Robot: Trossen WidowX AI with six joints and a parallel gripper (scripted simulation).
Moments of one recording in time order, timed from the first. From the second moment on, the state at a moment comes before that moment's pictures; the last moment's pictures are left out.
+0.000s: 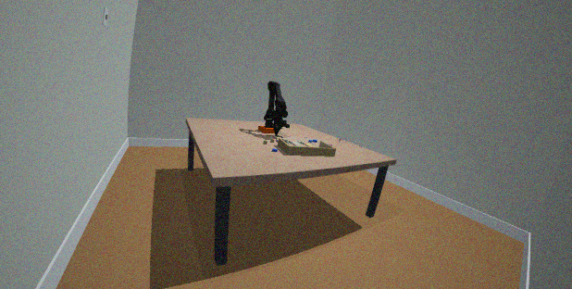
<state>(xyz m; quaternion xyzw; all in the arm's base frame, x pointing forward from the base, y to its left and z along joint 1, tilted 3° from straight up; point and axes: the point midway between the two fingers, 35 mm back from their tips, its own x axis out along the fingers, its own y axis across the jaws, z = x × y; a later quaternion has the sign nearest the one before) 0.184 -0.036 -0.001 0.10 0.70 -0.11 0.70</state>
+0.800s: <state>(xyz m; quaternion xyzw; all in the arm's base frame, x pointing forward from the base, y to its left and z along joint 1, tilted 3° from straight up) 0.181 -0.036 0.003 0.10 0.71 -0.11 0.69</state>
